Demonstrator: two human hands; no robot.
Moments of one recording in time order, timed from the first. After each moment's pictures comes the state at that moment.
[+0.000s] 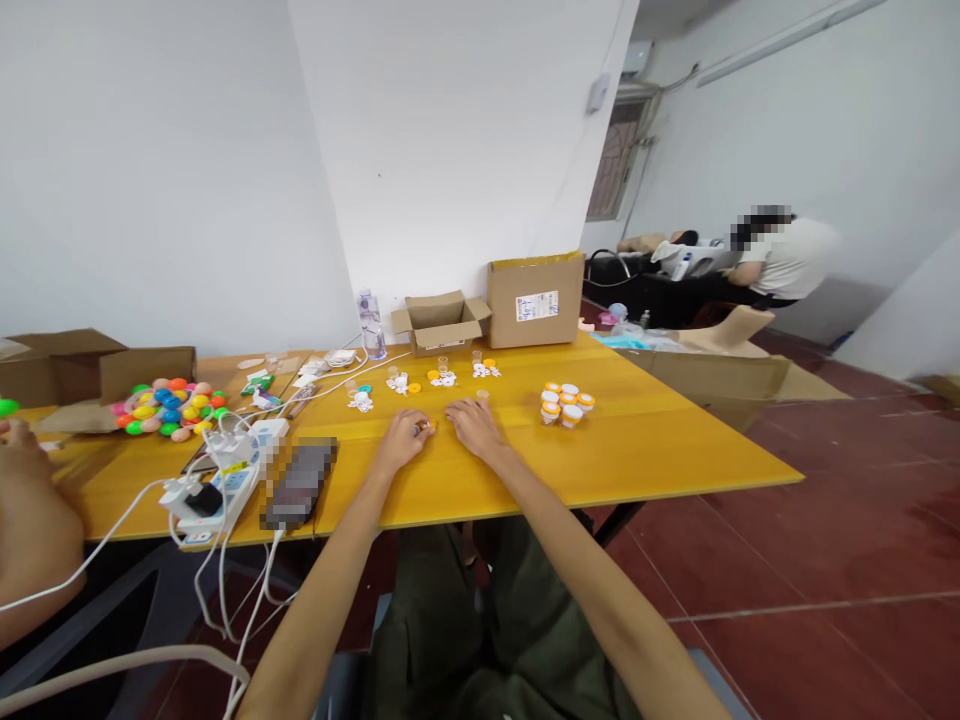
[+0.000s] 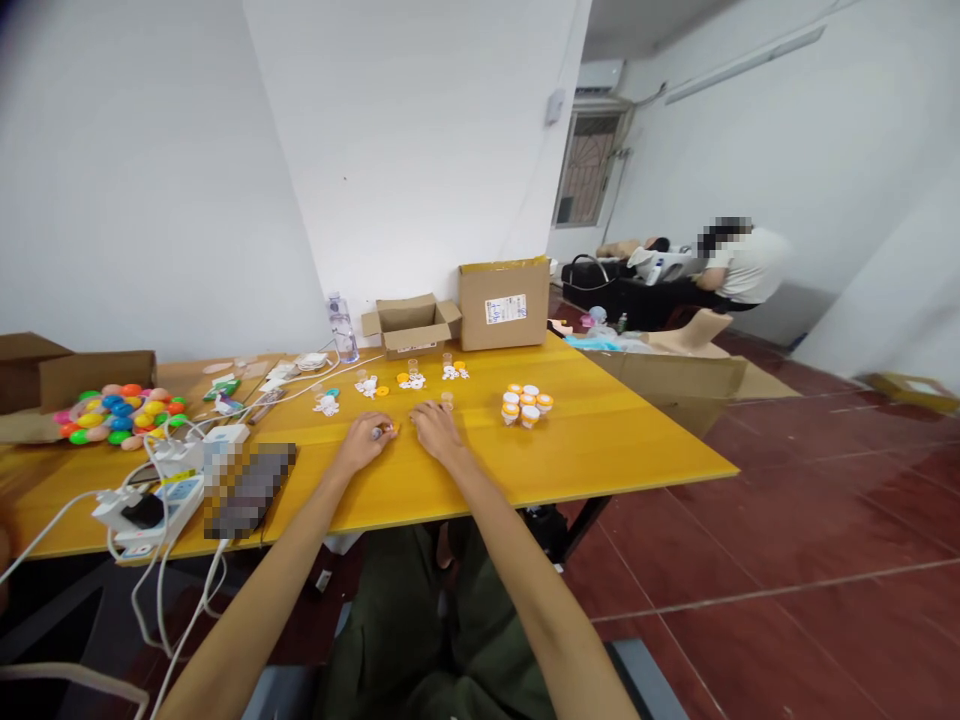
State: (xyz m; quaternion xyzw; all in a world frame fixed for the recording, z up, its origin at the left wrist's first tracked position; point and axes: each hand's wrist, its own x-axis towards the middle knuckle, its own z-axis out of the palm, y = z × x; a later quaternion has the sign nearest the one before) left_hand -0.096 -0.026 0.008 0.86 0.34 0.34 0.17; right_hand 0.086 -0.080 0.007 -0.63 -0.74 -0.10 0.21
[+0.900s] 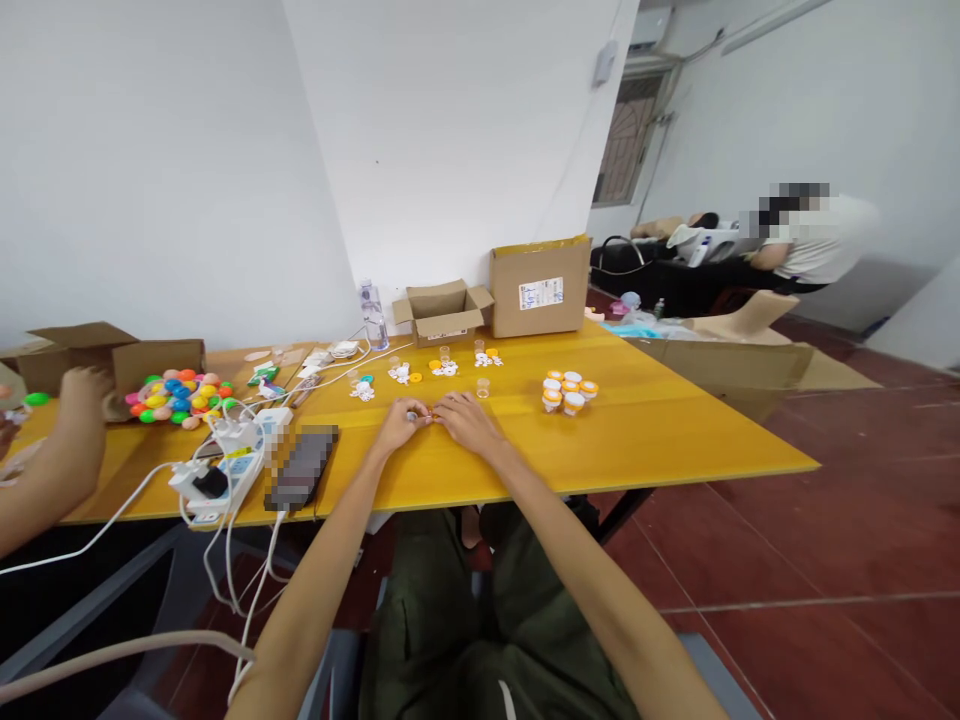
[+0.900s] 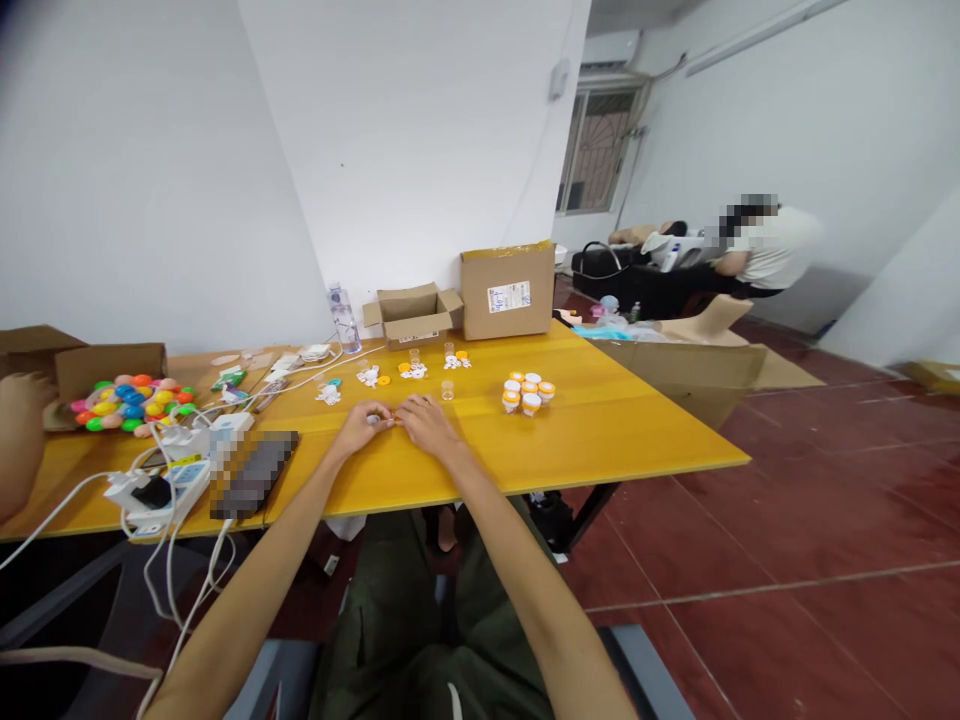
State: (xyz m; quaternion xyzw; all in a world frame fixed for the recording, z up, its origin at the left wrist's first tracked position) left_hand -0.098 -0.023 0.016 0.83 0.33 0.35 0.29; right_hand 0.075 -0.091 0.005 -0.53 -0.80 -0.12 0.24
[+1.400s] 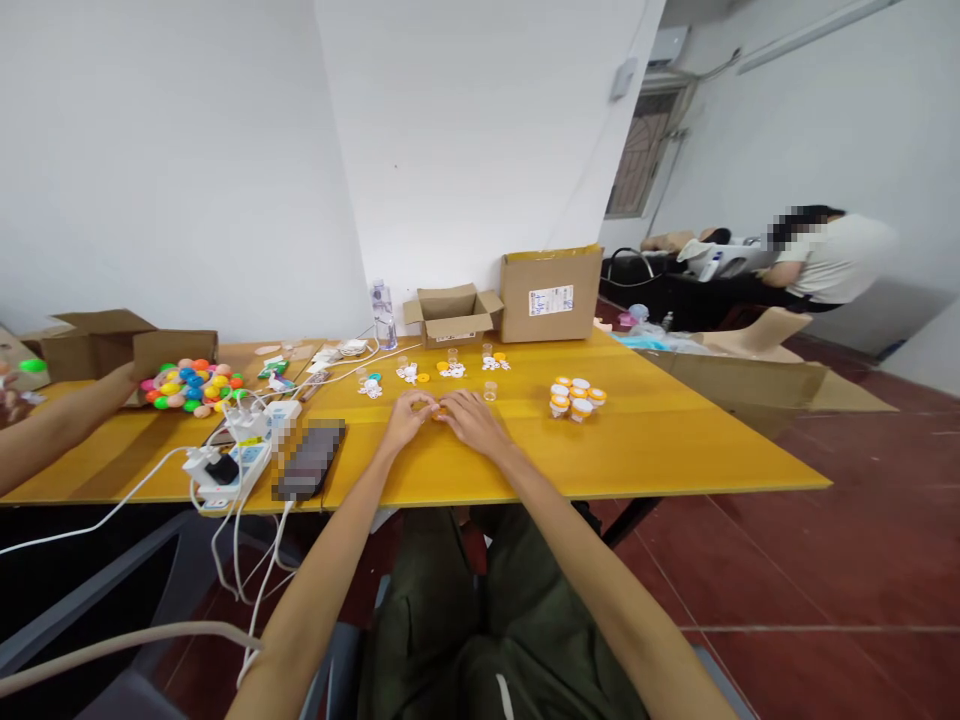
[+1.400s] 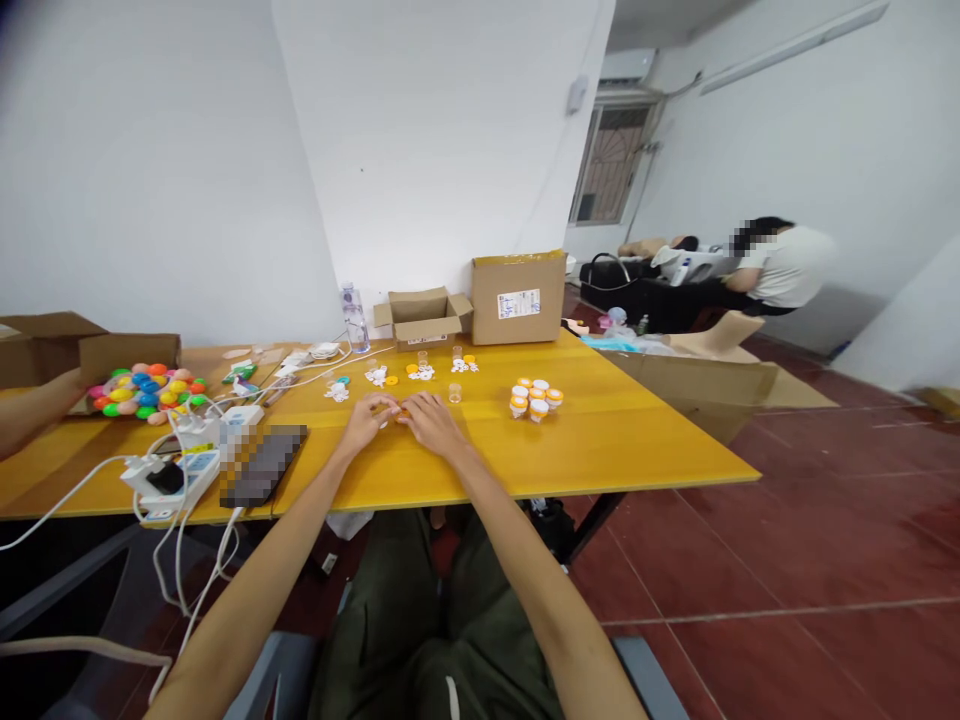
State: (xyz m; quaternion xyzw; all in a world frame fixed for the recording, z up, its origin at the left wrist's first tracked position) left_hand -0.096 -0.034 0.024 0.79 0.34 0.42 0.27; right_hand 0.076 -0.096 0.013 -0.51 -0.80 -0.11 0.29
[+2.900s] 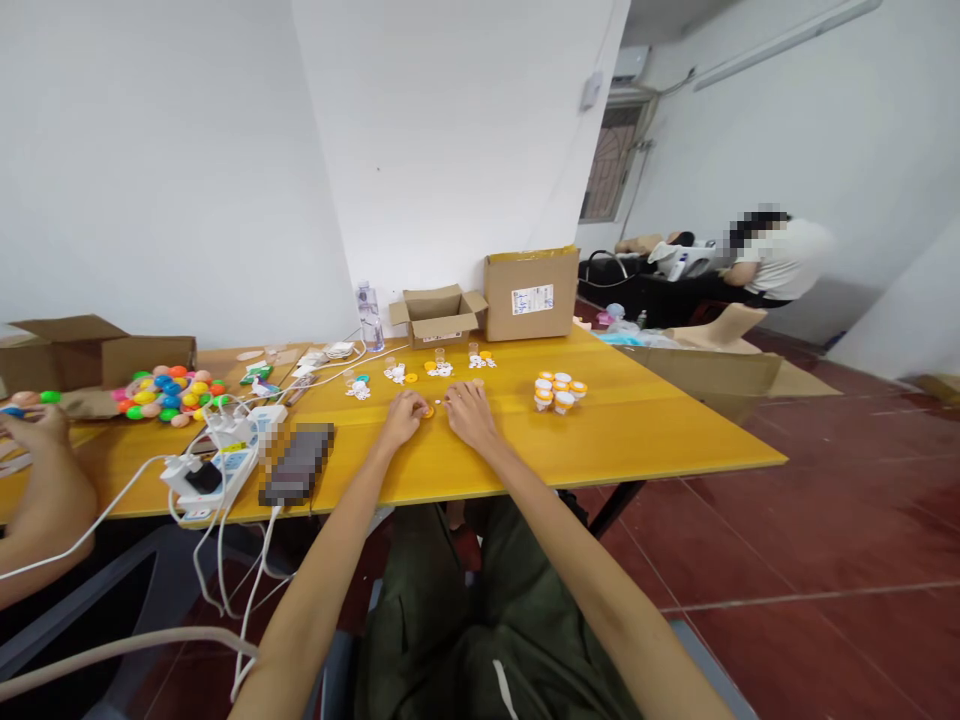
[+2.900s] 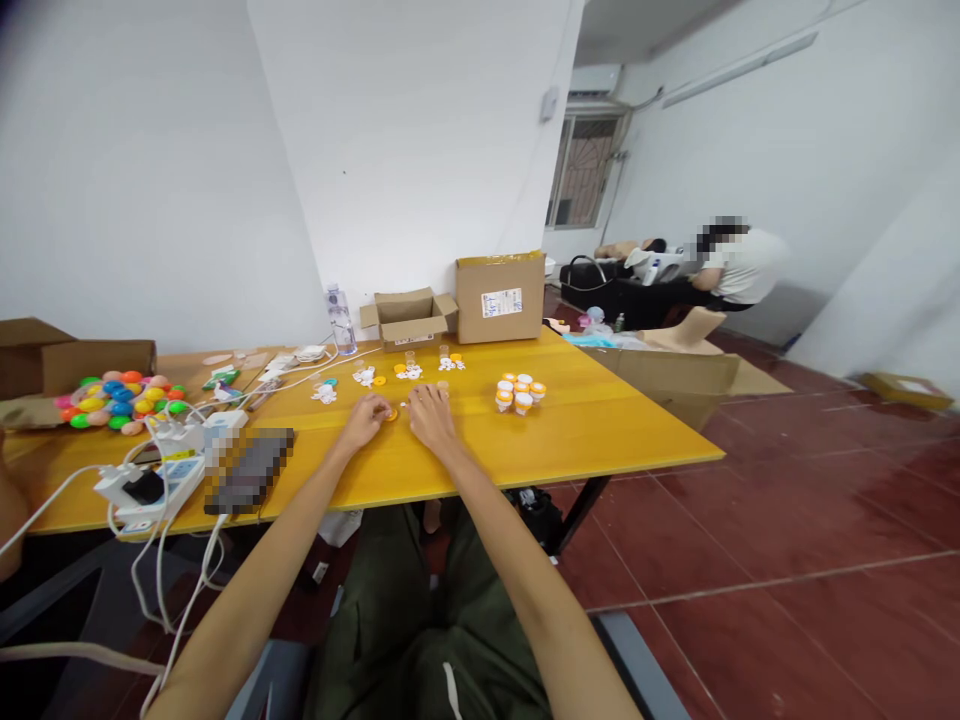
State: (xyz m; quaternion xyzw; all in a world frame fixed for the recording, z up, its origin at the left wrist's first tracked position) left_hand -0.085 -0.019 0.013 0.84 0.35 0.35 0.20; right_hand 0.081 -0.090 0.004 -0.63 -0.71 -0.17 0.28
